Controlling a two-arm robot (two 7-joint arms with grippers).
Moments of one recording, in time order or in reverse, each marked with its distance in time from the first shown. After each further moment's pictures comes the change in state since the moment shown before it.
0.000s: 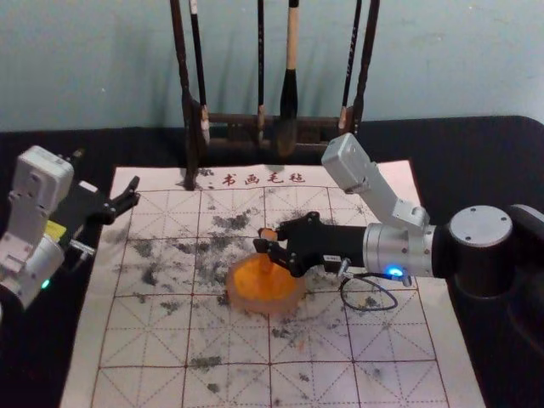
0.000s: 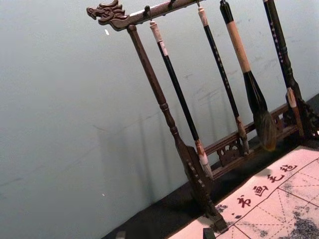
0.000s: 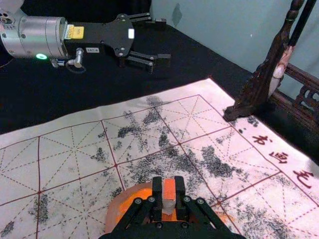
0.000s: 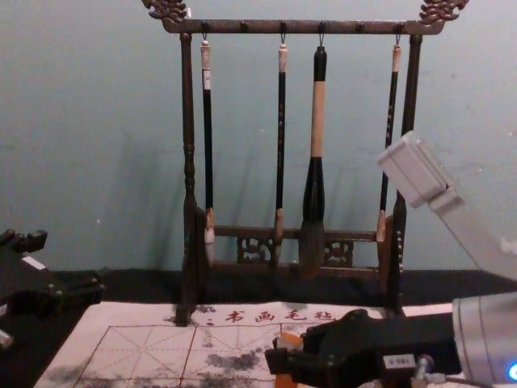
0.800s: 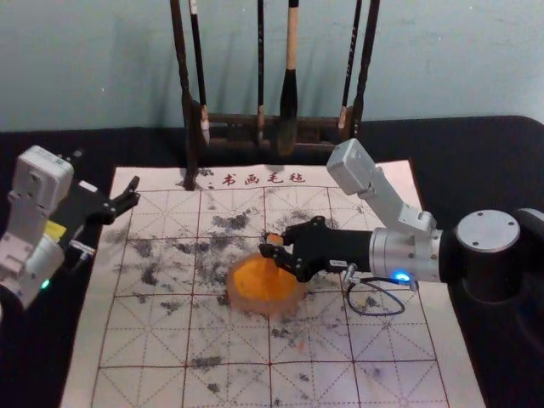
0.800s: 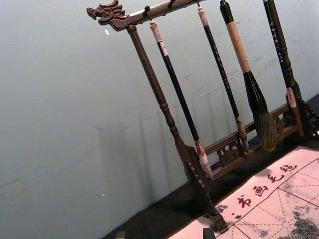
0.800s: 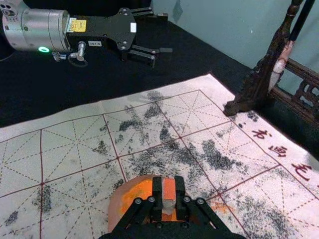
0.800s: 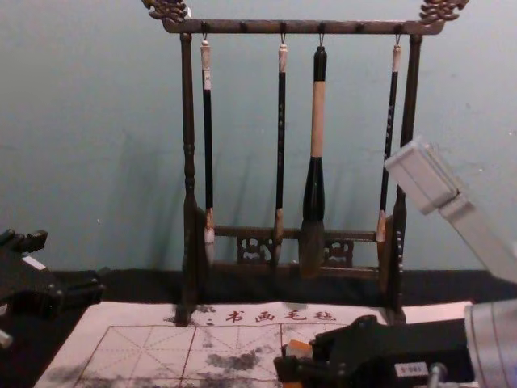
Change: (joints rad) left arm 0.000 0.000 0.000 0.000 0.000 0.000 0.000; right arm -0.017 0.024 -0.001 -0.028 -0.003 0.002 -0.006
